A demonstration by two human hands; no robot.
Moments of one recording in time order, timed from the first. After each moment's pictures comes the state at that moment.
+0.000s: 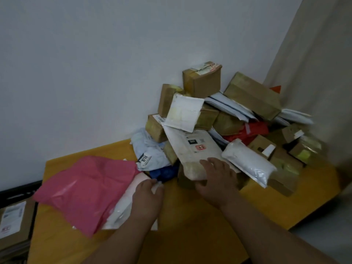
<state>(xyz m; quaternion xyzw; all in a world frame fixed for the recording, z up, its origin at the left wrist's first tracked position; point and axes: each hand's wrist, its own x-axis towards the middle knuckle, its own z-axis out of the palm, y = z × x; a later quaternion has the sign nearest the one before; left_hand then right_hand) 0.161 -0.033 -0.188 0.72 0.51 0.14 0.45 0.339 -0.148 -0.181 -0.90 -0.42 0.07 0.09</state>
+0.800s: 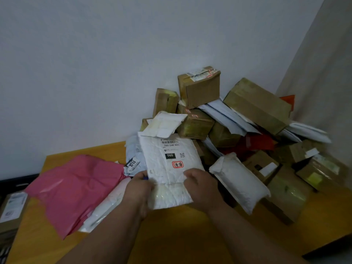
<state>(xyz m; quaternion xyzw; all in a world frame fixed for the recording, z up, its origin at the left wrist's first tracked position) 0.248 -0.042 -0.146 0.37 0.58 0.22 0.69 0.394 -0.138 -0.171 -0.80 -0.42 0.25 0.35</state>
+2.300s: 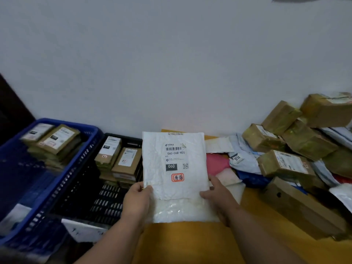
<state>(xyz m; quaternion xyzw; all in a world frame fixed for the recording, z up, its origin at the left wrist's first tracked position) -0.116 -0.044 -0.162 0.31 0.69 0.36 0.55 0.102 -0.065 -0.177 -0.69 -0.35 0.52 0.36</state>
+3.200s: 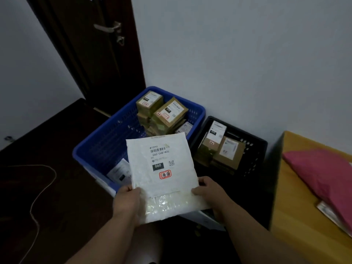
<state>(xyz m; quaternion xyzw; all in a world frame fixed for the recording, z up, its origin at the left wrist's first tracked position) -0.551 -0.014 -0.240 0.04 0.78 0.43 0.46 -0.340 0.051 -0.242 -0.65 -0.42 0.62 0.15</state>
